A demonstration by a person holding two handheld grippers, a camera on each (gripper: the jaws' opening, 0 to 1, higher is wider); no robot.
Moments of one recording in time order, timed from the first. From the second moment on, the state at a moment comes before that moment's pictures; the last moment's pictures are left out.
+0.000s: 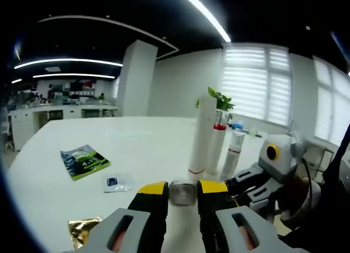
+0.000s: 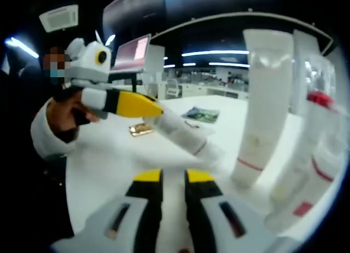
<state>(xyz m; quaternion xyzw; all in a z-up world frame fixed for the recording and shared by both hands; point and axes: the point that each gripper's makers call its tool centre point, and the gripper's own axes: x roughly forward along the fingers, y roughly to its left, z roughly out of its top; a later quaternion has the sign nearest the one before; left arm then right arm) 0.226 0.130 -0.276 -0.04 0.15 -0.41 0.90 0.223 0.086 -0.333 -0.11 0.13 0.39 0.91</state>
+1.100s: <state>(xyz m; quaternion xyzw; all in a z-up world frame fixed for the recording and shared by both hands) 0.182 0.149 -0.266 -0.15 0.15 -0.51 0.83 0.213 0.098 -0.299 -0.02 0.09 0.44 0.90</state>
